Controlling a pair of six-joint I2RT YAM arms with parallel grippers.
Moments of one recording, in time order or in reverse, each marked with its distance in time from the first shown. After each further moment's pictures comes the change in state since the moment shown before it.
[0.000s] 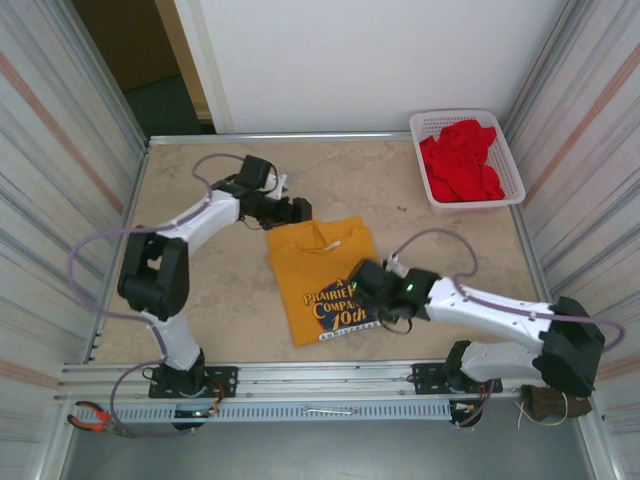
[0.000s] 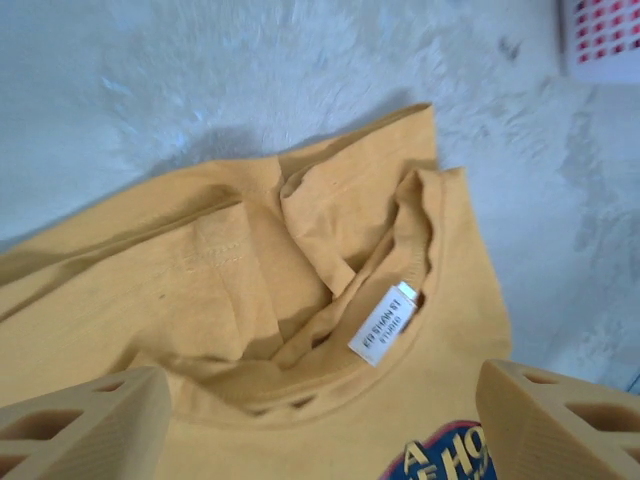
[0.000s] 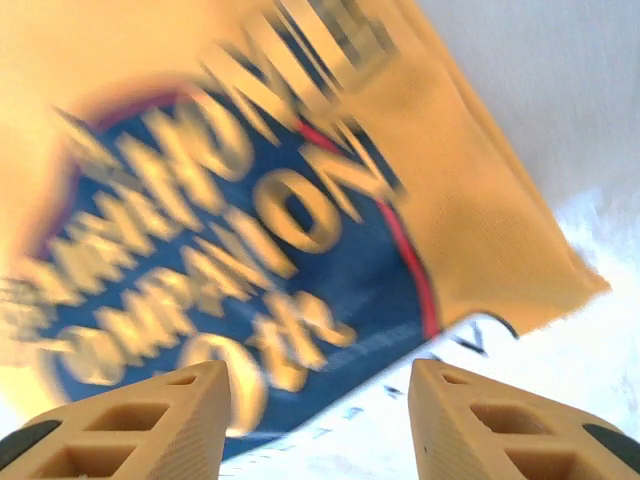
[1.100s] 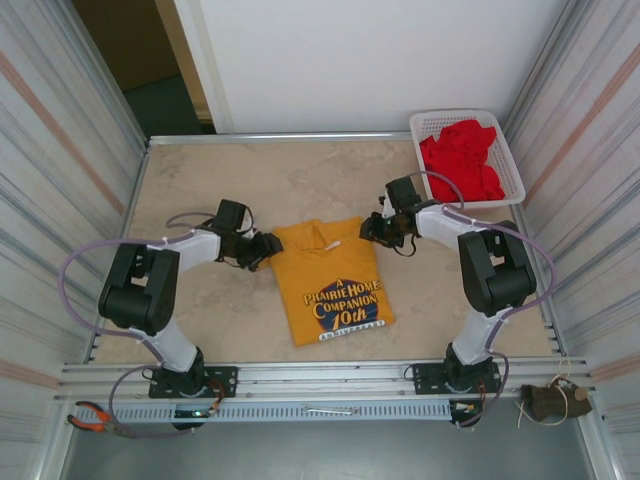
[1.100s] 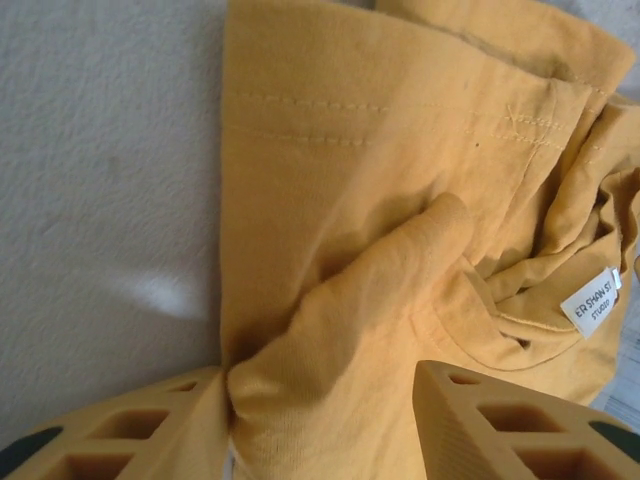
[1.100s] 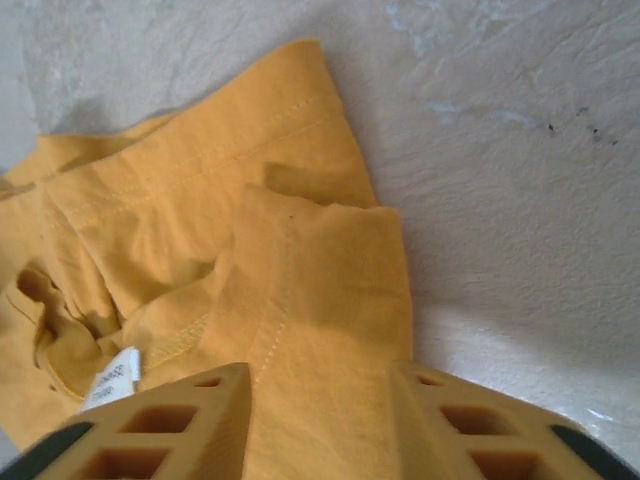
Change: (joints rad) left arm 0.089 -0.076 -0.478 0.302 0.019 -0.336; right arm -0.611 0.612 0.256 0.369 -0.563 -0.786
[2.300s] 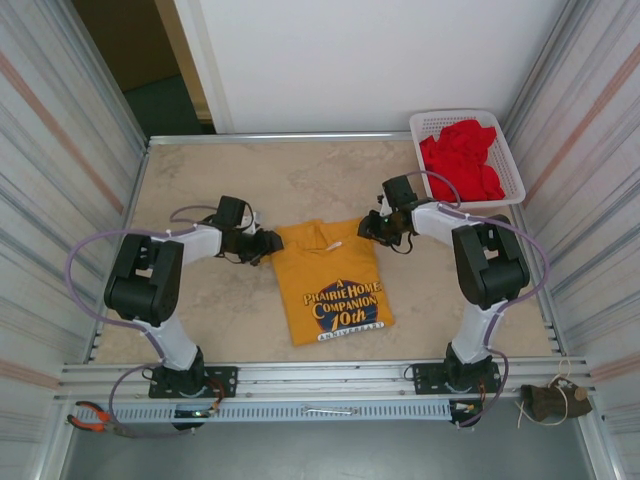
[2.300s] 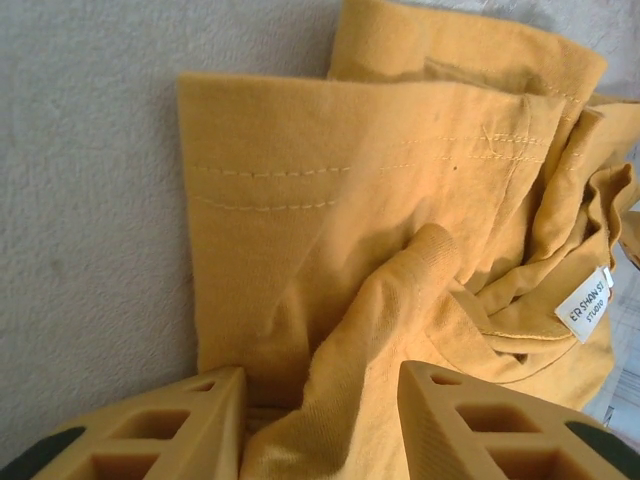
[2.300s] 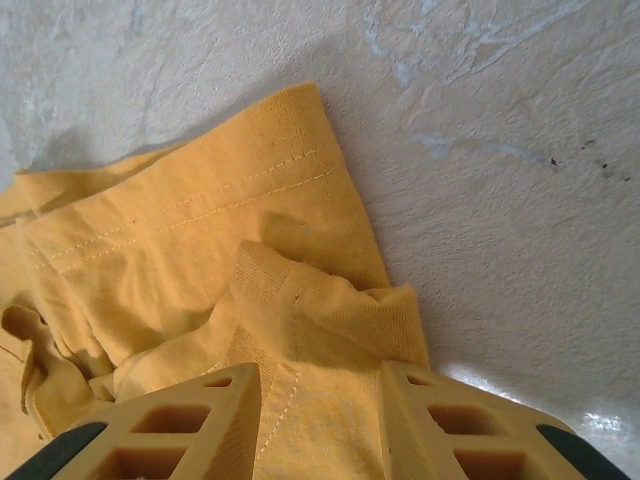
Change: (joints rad) left arm 0.021 0.051 0.034 0.020 0.042 0.107; right arm 0.000 0.059 0.056 0.002 0.017 0.021
